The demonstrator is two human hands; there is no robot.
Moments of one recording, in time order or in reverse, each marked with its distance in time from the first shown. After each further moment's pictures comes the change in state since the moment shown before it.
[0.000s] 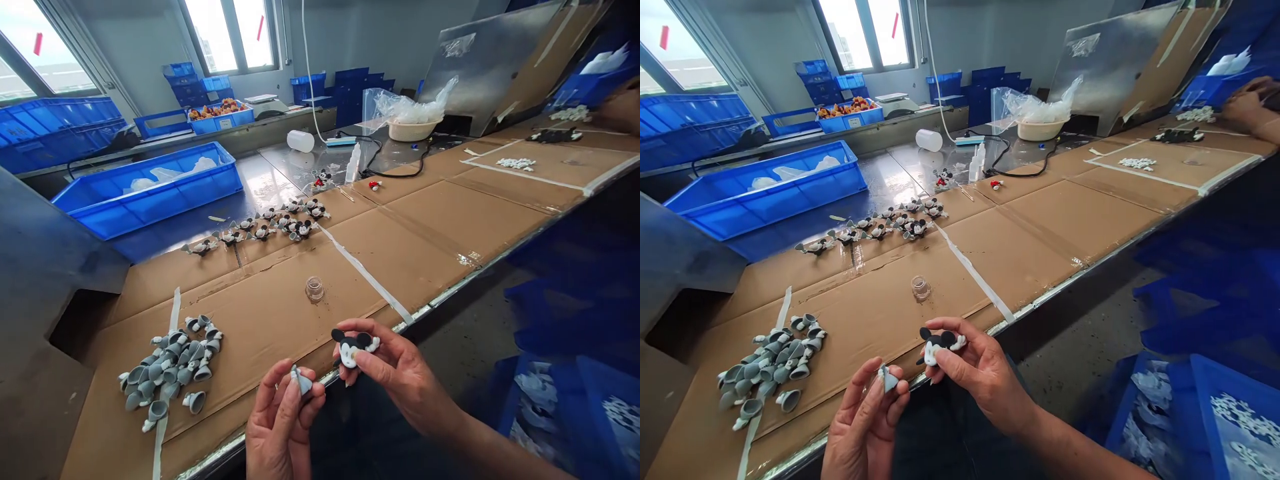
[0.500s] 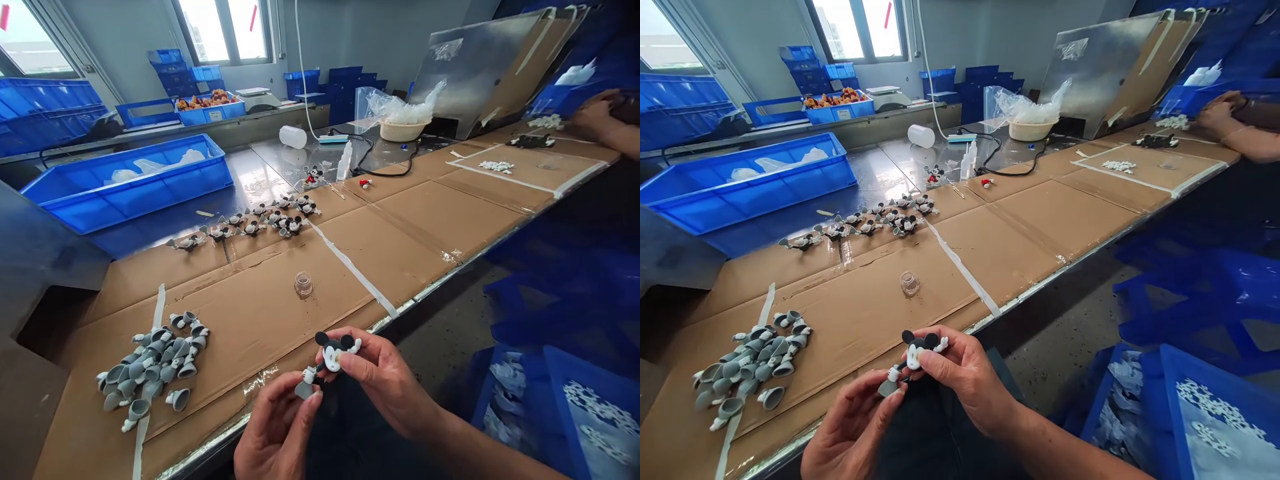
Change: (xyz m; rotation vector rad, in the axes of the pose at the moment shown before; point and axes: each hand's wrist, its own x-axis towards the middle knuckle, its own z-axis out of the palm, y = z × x) left_hand -0.014 -0.017 -0.002 0.295 -0.045 0.355; right_hand -0.006 0.006 0.006 0.195 -0.018 0.094
